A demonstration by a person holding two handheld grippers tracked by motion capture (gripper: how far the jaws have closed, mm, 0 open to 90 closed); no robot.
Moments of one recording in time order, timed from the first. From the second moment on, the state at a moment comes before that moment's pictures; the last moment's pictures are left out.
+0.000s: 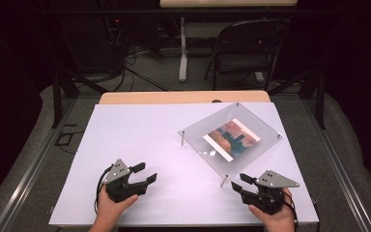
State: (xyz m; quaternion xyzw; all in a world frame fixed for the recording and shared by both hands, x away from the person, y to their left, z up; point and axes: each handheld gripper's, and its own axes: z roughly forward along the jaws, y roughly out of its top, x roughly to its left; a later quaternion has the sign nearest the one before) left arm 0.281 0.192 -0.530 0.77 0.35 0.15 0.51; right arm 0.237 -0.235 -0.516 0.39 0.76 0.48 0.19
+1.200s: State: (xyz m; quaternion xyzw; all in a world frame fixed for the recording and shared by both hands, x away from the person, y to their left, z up) left arm 0.370 0.130 -0.523 0.80 0.36 0.10 0.47; right arm 0.238 -0.232 -0.527 0.41 0.77 0.46 0.16
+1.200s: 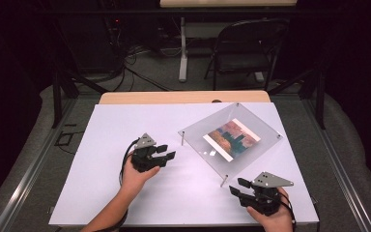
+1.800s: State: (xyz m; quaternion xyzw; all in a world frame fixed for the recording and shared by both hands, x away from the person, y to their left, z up) left arm 0.424 0.096 -0.550 0.81 0.37 0.11 0.44; right arm 0.241 -0.234 -0.533 0.42 0.77 0.45 0.14
